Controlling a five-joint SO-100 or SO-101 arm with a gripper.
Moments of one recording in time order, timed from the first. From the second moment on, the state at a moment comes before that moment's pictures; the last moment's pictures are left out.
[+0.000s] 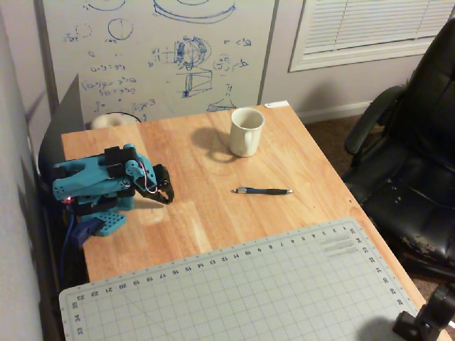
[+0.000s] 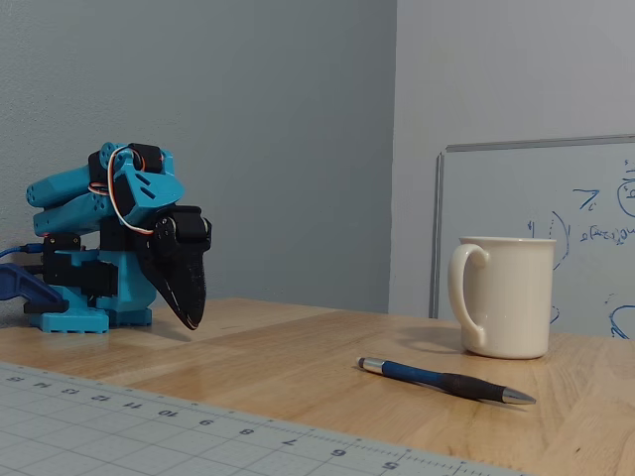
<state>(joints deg) 11.1 190.4 180.6 67.1 -3.3</state>
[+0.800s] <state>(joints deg) 11.1 190.4 180.6 67.1 -3.3</state>
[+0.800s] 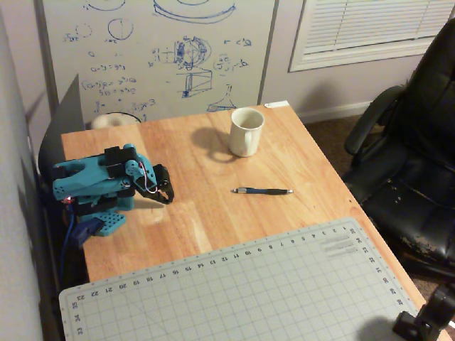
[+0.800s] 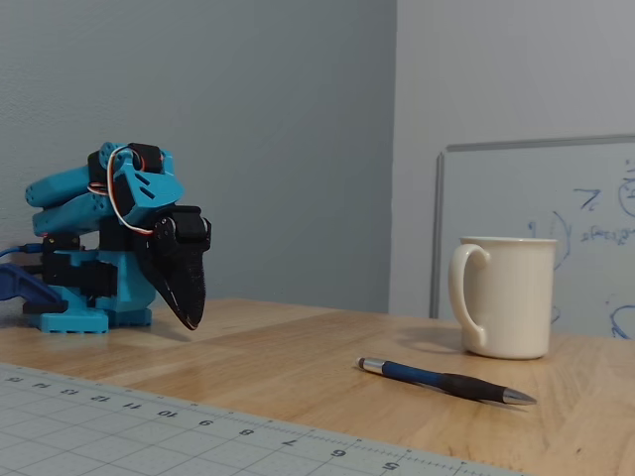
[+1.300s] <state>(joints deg) 11.1 190.4 178.5 61.6 -3.3</state>
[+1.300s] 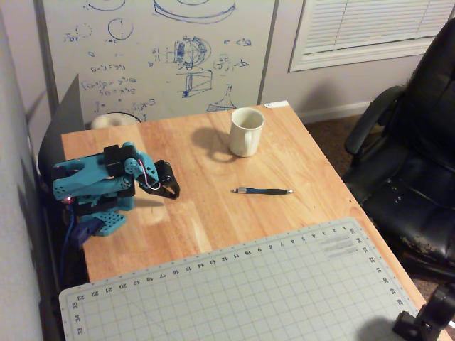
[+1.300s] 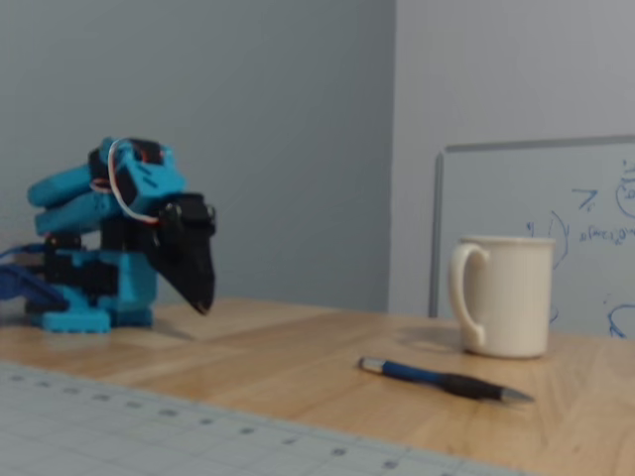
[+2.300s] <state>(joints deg) 3.3 117.2 113.9 60.1 -3.3</state>
